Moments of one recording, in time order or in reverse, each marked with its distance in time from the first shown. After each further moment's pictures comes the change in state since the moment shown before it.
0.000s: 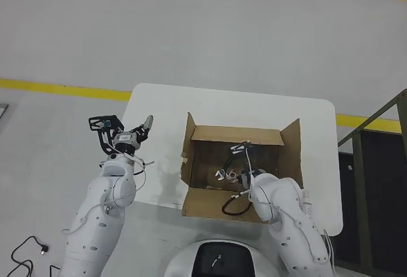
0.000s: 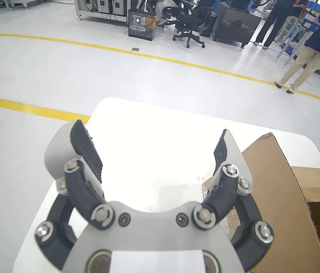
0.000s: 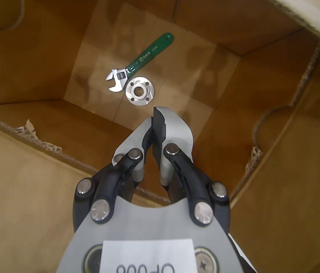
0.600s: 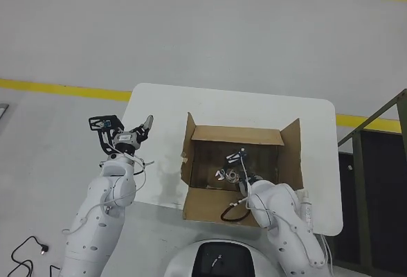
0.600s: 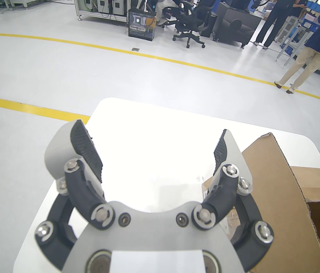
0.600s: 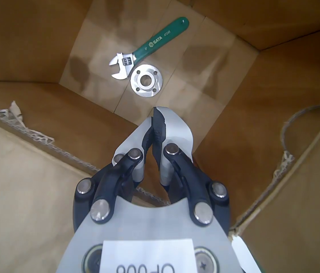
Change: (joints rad) left arm 0.000 0.000 0.000 0.000 0.000 0.000 0.000; right arm -0.036 0.005 -0.016 0.035 -0.017 -0.060 -0.026
